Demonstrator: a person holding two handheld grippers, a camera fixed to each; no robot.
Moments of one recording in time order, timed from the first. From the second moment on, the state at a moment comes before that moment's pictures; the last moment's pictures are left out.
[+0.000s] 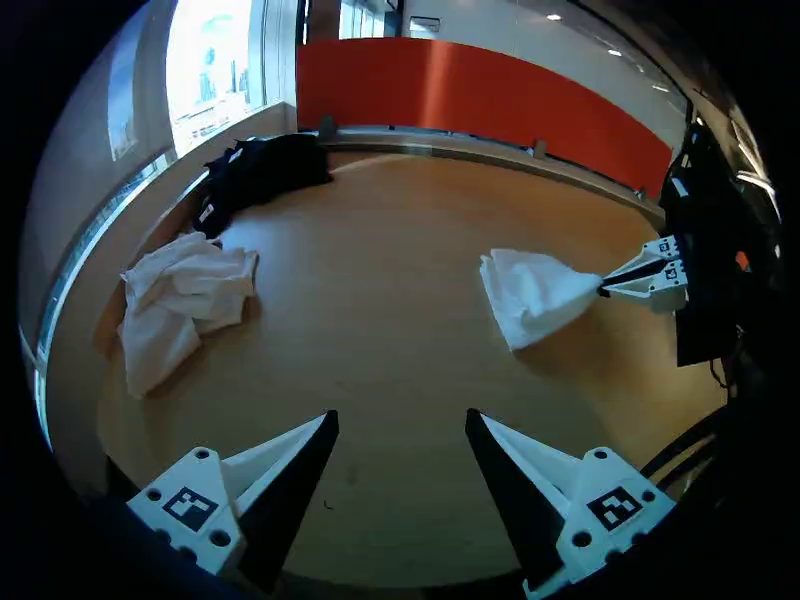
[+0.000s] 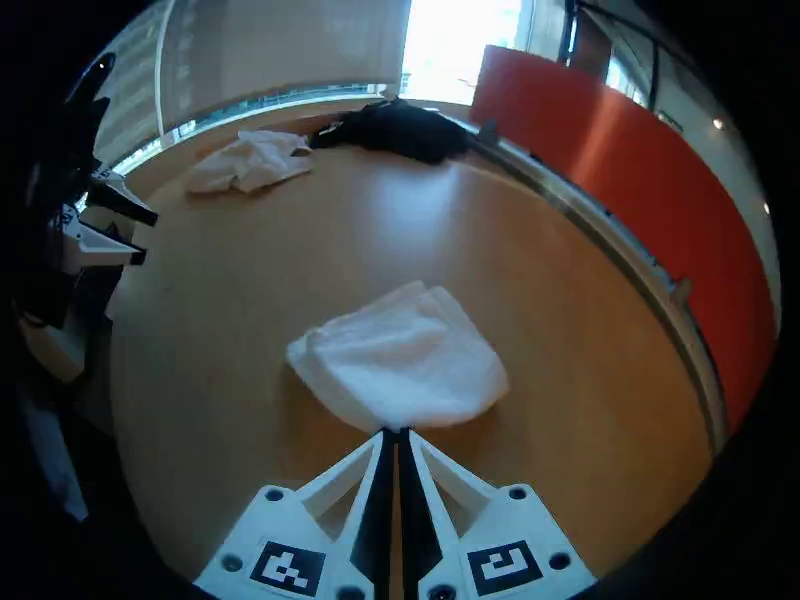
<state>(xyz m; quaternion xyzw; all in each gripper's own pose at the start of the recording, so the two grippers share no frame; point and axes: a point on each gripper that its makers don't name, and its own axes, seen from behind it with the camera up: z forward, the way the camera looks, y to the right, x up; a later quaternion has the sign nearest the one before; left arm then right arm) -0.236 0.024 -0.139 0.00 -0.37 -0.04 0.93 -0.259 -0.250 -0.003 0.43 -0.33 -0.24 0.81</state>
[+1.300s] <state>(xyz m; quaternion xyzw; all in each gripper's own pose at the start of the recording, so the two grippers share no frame) -0.198 0.071 -0.098 -0.06 -0.33 -0.01 0.94 -0.141 -0.160 0.046 0.36 -0.26 -0.23 0.87</state>
